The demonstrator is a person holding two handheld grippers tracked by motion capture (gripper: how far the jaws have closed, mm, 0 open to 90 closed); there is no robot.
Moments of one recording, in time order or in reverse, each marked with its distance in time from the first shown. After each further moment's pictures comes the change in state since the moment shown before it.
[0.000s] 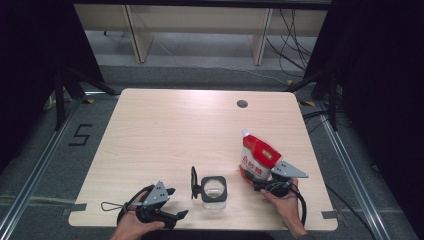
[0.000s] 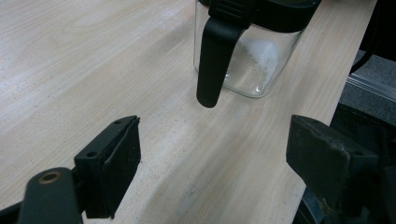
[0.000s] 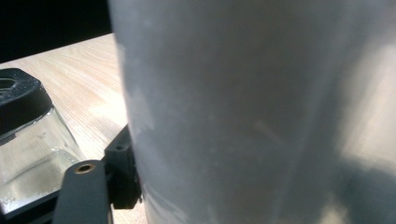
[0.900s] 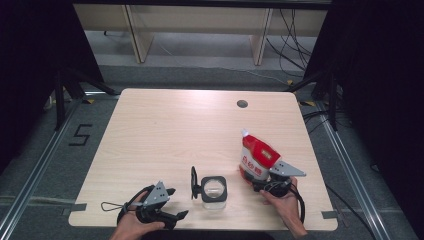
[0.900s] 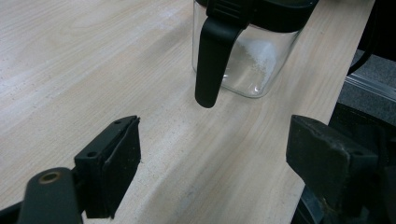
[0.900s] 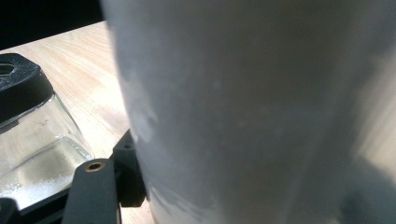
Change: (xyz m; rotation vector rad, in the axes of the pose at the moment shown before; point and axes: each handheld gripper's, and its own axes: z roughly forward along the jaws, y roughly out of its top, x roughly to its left) left arm -0.002 -0.001 0.000 0.005 0.004 -0.019; right arm 0.002 0.001 0.001 0.061 0.013 0.015
